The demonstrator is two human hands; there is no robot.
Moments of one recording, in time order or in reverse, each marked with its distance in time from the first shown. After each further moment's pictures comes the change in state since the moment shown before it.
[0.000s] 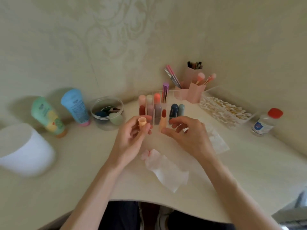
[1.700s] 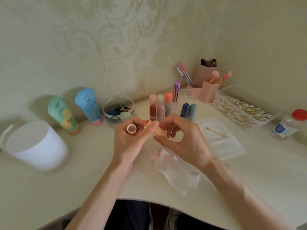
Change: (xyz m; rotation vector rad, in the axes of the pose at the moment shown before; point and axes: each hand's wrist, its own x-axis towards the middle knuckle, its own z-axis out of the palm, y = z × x) left_hand -0.008 0.010 -0.004 -0.184 0.290 -0.098; right_hand -0.011 -0.027 0.020 0.297 -0.162 -0.405
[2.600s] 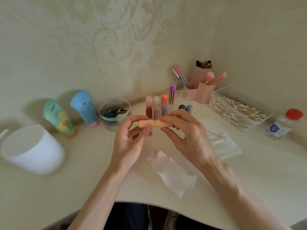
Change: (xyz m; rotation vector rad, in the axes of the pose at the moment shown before) left_hand 0.002 -0.007 -0.001 0.045 -0.128 0.072; right_hand 0.003 0.015 -0.007 -0.320 0.215 -0.232
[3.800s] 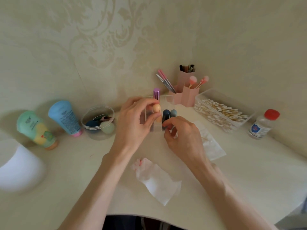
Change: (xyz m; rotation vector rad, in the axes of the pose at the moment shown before) left_hand 0.064 0.011 0.043 0.741 -0.042 0.586; right_hand -0.001 0.027 -0.006 -0.232 -0.053 0.360
